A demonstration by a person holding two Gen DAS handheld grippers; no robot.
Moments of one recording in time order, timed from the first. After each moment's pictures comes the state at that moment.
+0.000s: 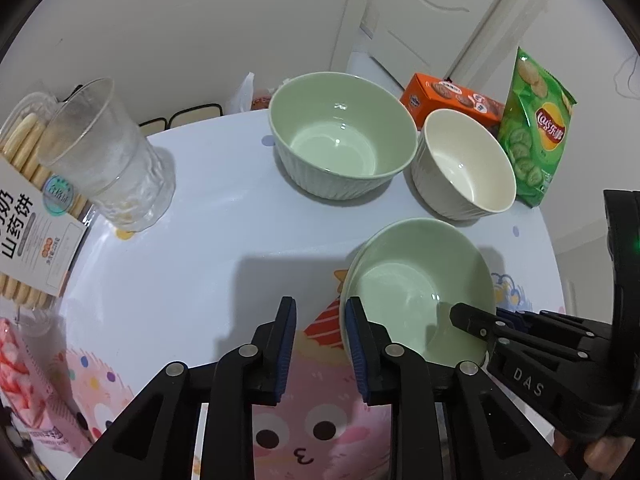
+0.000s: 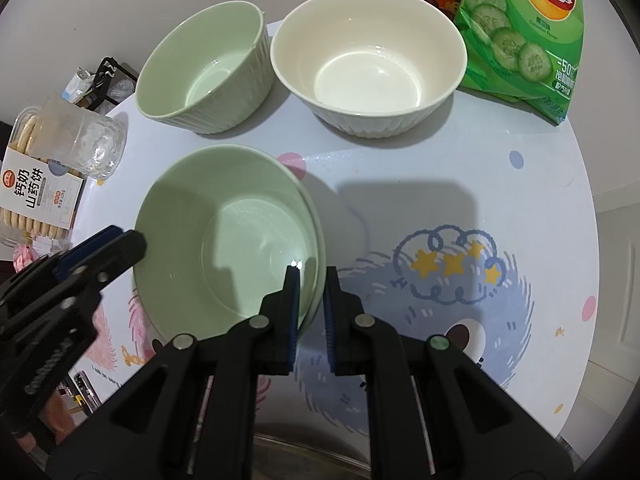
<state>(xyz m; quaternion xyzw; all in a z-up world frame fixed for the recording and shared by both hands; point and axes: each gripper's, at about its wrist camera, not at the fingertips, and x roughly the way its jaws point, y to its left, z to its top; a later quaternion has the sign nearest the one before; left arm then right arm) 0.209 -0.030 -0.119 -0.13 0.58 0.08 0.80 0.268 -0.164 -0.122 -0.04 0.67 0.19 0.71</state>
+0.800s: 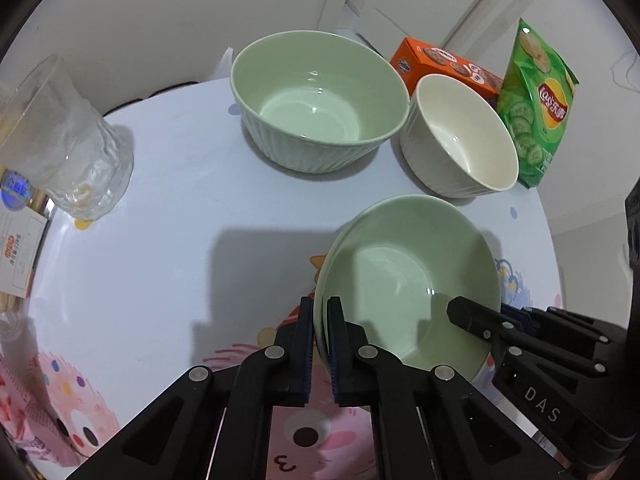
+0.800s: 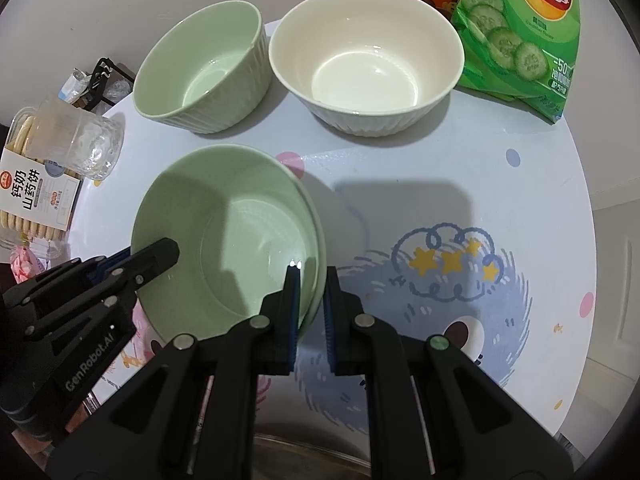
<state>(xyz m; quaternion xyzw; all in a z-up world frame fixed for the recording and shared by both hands) 0.223 -0.038 -0.149 -0.15 0.62 0.04 0.77 0.266 -0.164 -0.122 -0.04 0.67 0.18 0.72</state>
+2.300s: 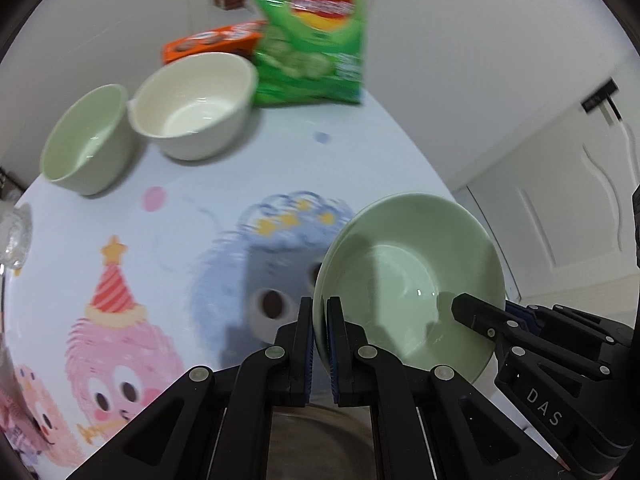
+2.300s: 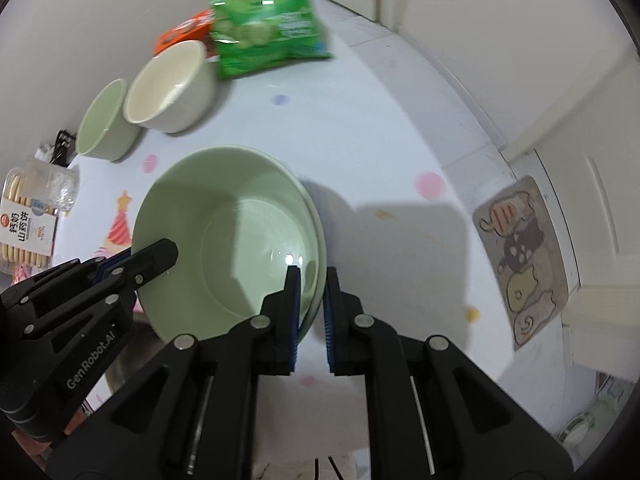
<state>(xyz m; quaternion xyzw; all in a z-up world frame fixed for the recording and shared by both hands) 0.199 -0.237 -0.121 -0.04 0.62 -0.07 0.78 0.197 -0.348 -0.078 0.04 0.64 0.07 0.76</state>
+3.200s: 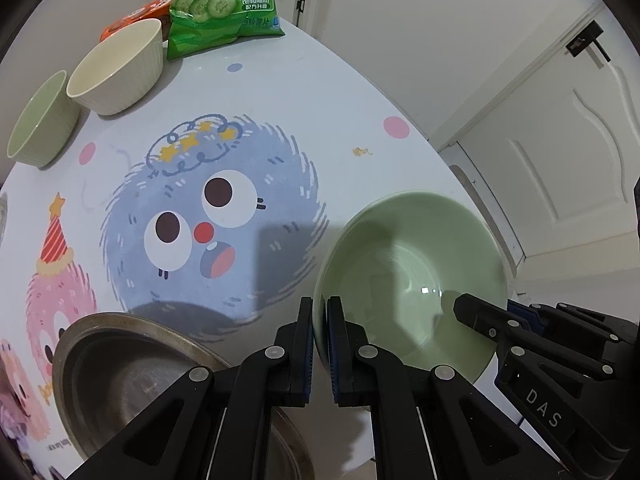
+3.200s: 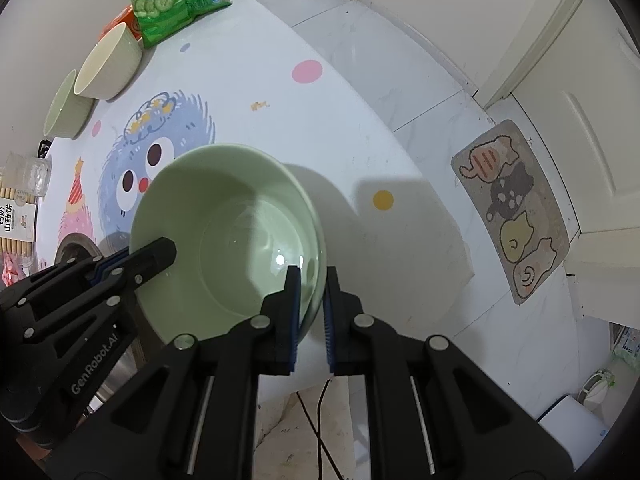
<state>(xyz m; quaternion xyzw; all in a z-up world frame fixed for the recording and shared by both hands) 0.159 -0.307 -0.156 0.00 0.65 -0.09 0.76 0.135 -0.426 -0.110 0.08 0.67 0.04 0.73</state>
